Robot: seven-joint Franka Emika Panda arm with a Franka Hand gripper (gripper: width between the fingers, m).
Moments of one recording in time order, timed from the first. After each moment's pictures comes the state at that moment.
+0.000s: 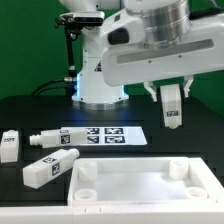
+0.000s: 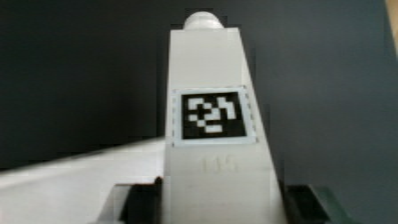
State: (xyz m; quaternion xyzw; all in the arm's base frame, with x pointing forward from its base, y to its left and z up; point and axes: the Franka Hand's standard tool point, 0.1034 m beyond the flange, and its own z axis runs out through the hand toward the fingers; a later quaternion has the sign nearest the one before) arm 0.525 0.097 0.140 -0.98 0.09 0.14 0.11
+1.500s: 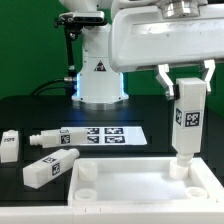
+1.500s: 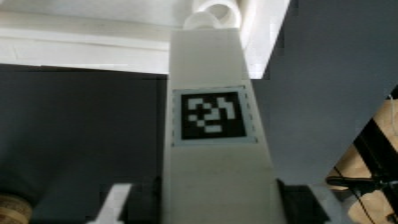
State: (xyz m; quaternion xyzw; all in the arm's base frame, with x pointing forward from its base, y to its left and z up) arm 0.621 0.094 0.168 -0.97 -0.06 -0.22 0.04
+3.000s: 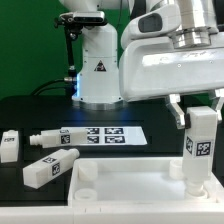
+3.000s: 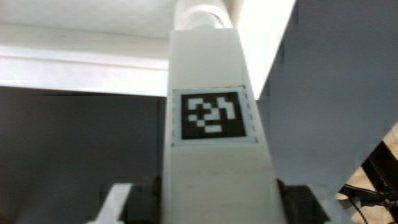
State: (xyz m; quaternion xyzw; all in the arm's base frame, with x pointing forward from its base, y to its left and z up) arm 0.635 0.107 0.129 -0.97 -0.06 -0.21 0.04
